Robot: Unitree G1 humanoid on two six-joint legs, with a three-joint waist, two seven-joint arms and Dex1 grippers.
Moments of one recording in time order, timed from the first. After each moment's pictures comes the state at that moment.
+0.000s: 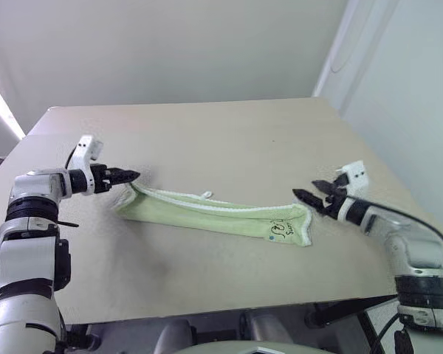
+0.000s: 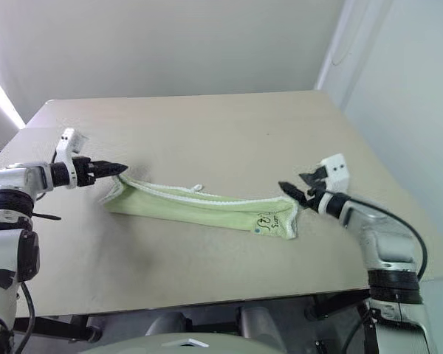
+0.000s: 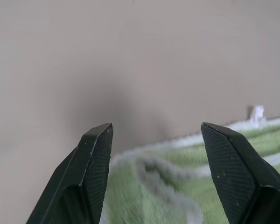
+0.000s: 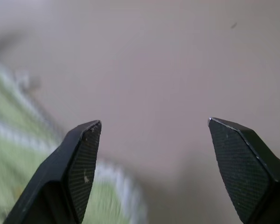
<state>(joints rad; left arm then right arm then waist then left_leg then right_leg) -0.88 0.74 0.10 1.01 -0.19 0.46 -1.13 -0.26 -0.57 -0.25 -0.04 0.53 0.74 0.63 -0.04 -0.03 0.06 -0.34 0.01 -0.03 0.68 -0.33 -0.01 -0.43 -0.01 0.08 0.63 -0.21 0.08</state>
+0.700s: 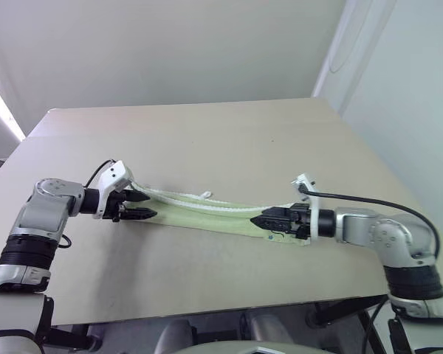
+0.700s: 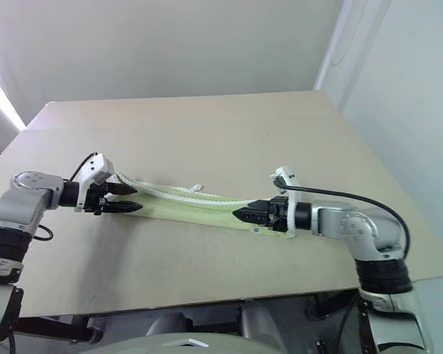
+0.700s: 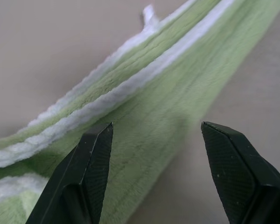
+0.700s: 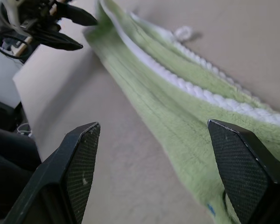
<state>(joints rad) -0.51 0.80 -0.10 0.40 -0.18 0.41 -1.32 -0.37 -0.54 -0.02 -0.13 0.83 1.22 0.64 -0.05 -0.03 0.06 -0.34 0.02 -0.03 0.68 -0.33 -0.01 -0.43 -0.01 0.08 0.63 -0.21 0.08</state>
